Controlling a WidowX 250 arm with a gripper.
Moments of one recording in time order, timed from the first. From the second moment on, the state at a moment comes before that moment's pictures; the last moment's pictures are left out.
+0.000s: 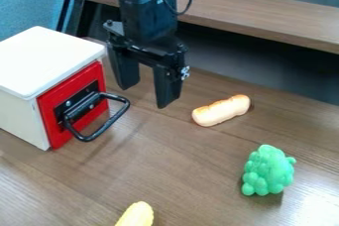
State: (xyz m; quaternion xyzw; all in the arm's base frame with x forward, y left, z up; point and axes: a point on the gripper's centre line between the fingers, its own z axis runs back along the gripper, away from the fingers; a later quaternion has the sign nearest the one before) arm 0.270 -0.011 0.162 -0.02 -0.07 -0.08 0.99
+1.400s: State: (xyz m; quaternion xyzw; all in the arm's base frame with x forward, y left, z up) arm 0.310 0.055 0.100 0.05 -0.04 -0.03 1.00
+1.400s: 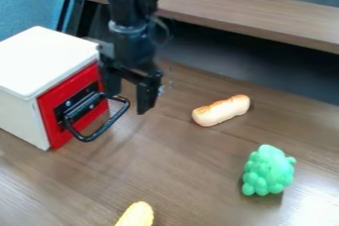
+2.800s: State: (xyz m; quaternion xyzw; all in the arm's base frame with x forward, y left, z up) arm 0.317 0.045 0.025 0.03 -0.03 -0.05 1.00
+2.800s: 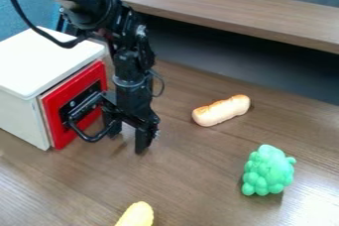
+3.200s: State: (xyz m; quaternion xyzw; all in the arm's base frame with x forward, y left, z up) arm 0.319 0.012 0.026 0.02 -0.02 -0.12 0.99
